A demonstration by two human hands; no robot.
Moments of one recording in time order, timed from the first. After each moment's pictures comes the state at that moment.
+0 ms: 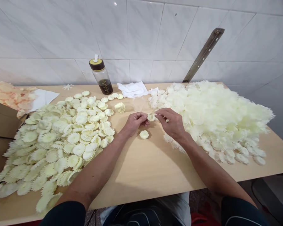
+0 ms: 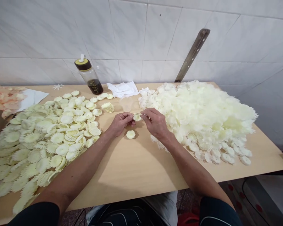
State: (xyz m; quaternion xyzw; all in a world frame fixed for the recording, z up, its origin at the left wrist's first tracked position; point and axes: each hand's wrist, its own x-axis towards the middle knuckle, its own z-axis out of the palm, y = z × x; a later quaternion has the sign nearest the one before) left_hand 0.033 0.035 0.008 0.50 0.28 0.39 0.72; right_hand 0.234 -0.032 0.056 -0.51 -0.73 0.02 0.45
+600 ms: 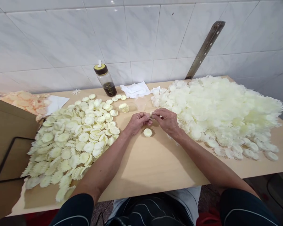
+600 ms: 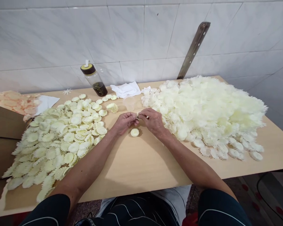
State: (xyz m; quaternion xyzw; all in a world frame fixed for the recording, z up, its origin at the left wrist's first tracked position) left_hand 0.028 0.032 0.013 0.47 0.27 0.35 0.76; right_hand 0.215 -0.015 0.022 -0.50 -0.69 0.09 0.51
